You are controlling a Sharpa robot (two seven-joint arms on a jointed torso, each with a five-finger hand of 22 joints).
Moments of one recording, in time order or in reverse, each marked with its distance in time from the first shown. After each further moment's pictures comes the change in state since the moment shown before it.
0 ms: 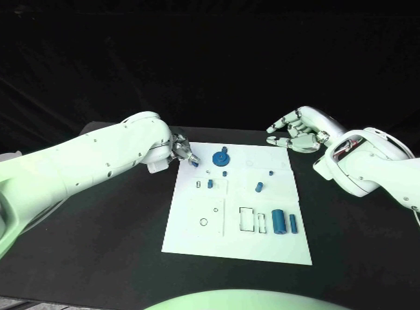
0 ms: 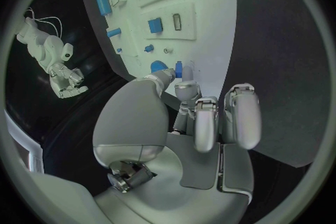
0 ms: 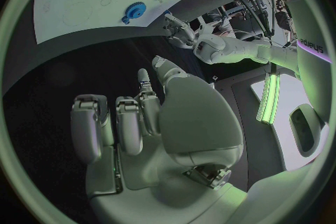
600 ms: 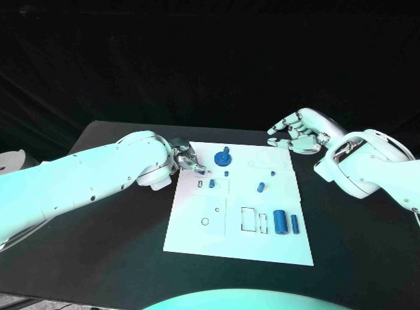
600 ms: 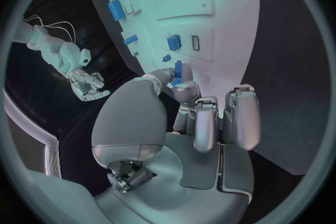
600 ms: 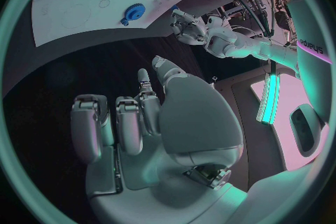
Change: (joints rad) left arm -0.056 -0.128 -0.016 0.252 -0.024 -0.202 0.038; left_hand -0.012 -0.012 0.007 -0.007 0.046 0.013 -0.005 0.000 0.003 0.018 -0.004 0.006 0.013 0.000 0.000 0.000 0.000 0.000 0.000 0.000 0.009 0.000; right arm -0.009 -0.001 0.000 -0.001 0.001 0.000 0.000; right_hand 0.000 0.000 0.000 0.000 0.000 0.000 0.000 0.000 -0.001 0.000 0.000 0.000 0.000 0.000 0.000 0.000 0.000 0.000 0.000 0.000 0.000 0.000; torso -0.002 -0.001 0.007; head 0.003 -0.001
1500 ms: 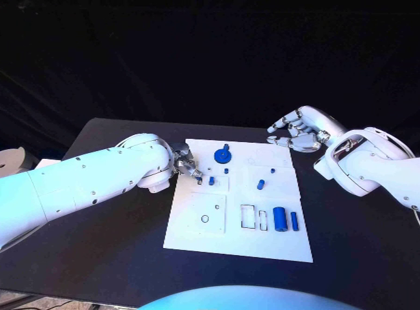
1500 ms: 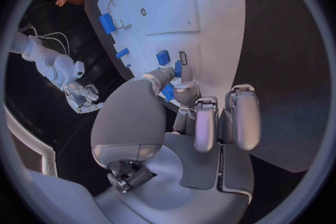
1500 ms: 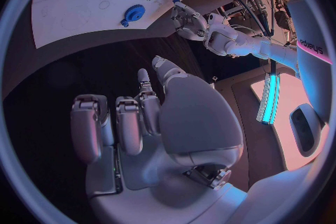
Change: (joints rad) left arm -0.020 0.005 -0.002 0.003 -0.056 0.055 -0.051; left_hand -0.012 -0.012 0.021 -0.021 0.003 0.007 0.000 -0.004 0.000 0.002 -0.002 0.004 0.004 0.000 0.000 0.000 0.000 0.000 0.000 0.000 0.000 0.000; right arm -0.003 0.001 0.000 0.000 0.000 0.000 0.001; right_hand 0.000 0.000 0.000 0.000 0.000 0.000 0.000 0.000 0.000 0.000 0.000 0.000 0.000 0.000 0.000 0.000 0.001 0.000 0.000 0.000 0.000 0.001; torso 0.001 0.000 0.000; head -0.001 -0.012
